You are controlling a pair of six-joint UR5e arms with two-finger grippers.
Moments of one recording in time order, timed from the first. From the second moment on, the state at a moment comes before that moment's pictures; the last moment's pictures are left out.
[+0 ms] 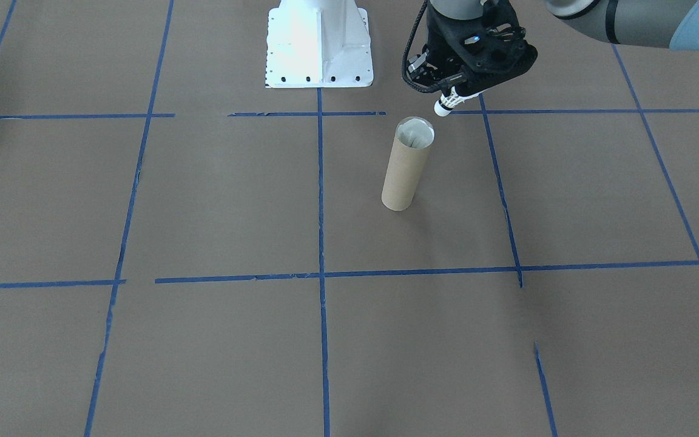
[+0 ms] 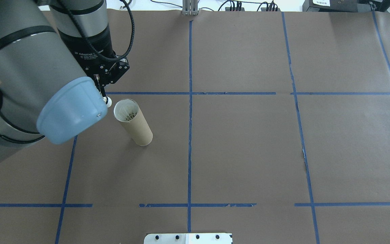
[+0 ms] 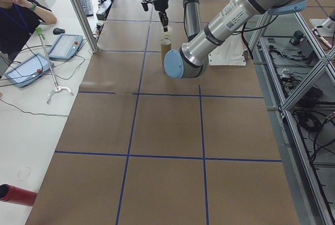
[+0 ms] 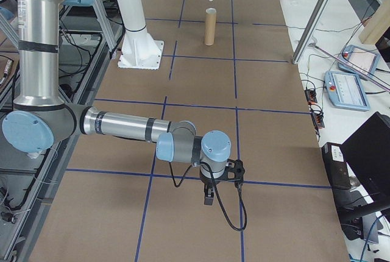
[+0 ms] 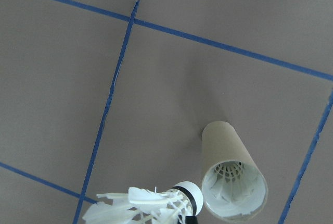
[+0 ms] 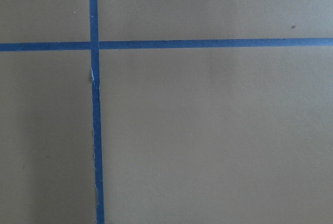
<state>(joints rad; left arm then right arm) -0.82 -2.55 -1.92 -0.56 -2.12 -1.10 1.61 -1.65 1.56 -1.53 2.27 -0.02</state>
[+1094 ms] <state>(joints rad) -0.75 -2.64 -1.70 -0.57 -2.06 -1.13 1.61 -1.65 1.56 -1.53 2.27 -0.02</state>
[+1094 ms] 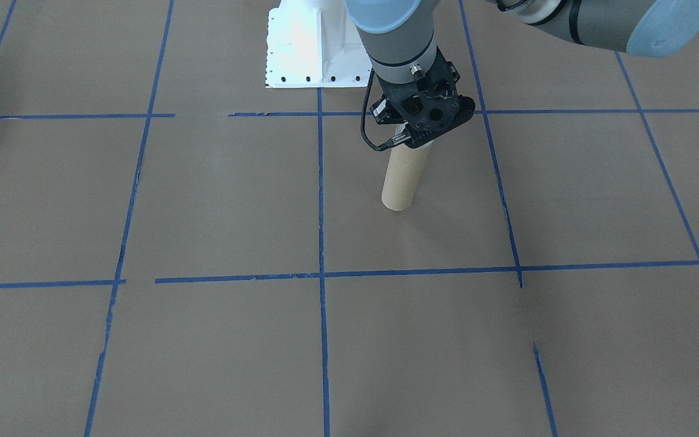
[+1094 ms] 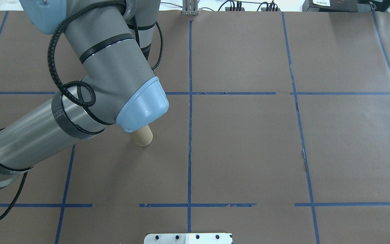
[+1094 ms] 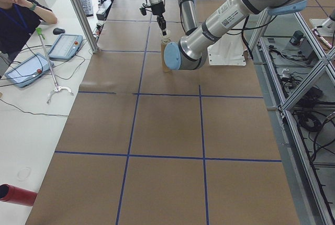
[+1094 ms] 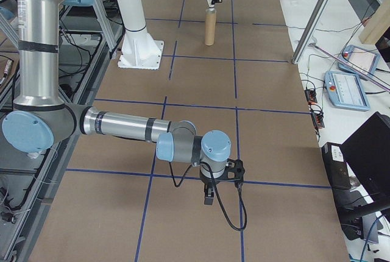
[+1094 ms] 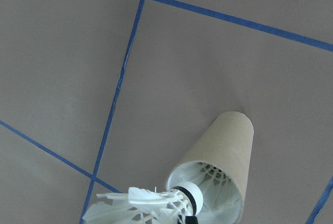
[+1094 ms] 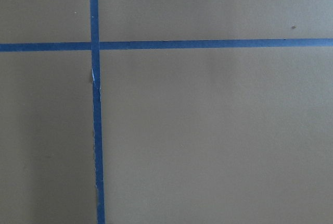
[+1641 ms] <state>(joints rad) -0.75 -2.64 -1.66 -0.60 -2.05 -1.13 1.61 -1.65 1.56 -1.53 2.27 -0.02</state>
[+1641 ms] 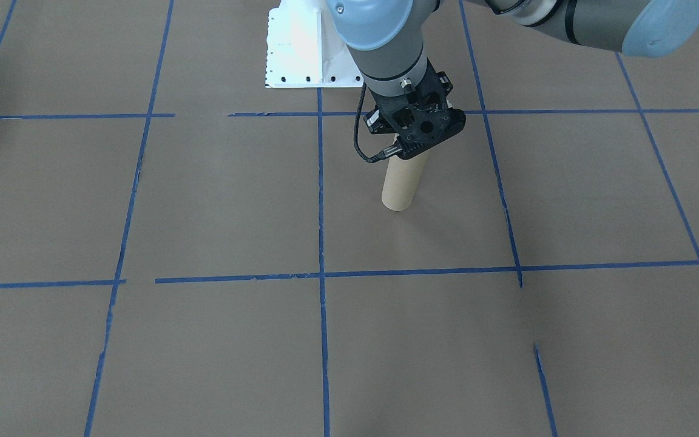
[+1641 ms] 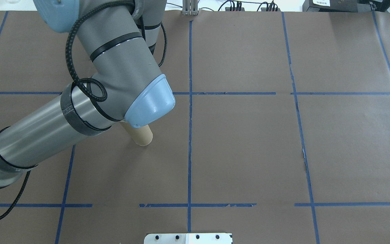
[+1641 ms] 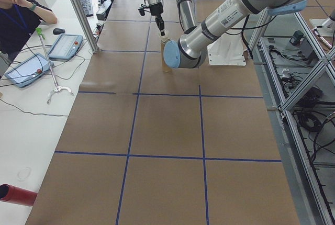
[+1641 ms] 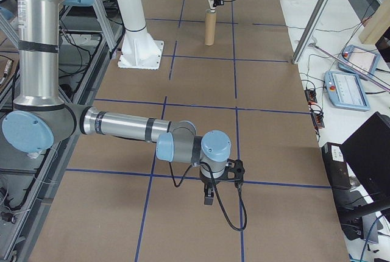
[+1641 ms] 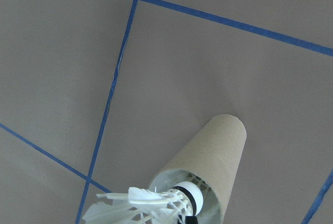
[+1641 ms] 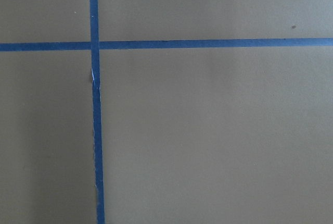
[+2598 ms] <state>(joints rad) -0.75 -2.62 -1.72 -0.65 -2.05 -1.11 1.61 -1.65 1.56 -1.53 2.27 -0.02</state>
